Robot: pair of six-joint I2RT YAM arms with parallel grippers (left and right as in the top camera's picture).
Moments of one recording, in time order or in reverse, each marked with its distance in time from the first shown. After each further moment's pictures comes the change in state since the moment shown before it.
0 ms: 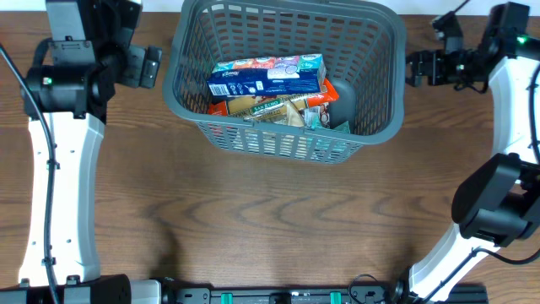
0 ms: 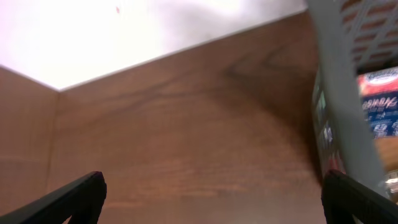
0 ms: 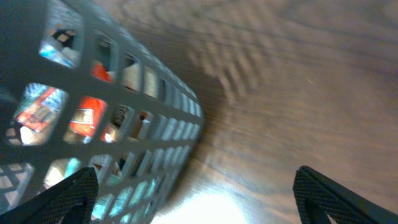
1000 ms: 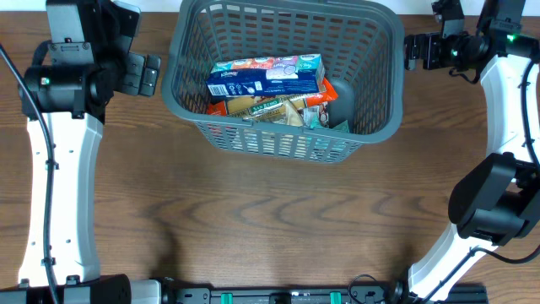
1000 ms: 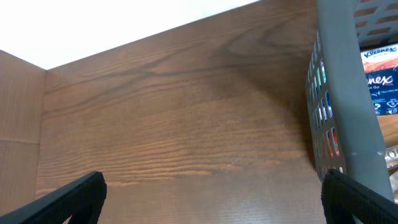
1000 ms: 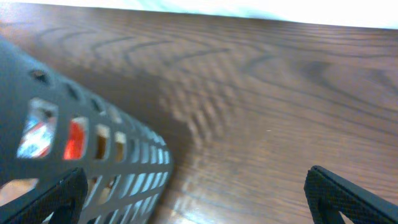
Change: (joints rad) left arm 0.005 0.000 0.000 -0.065 0.000 -0.014; right arm 0.027 0.000 0.000 0.229 0.116 0.115
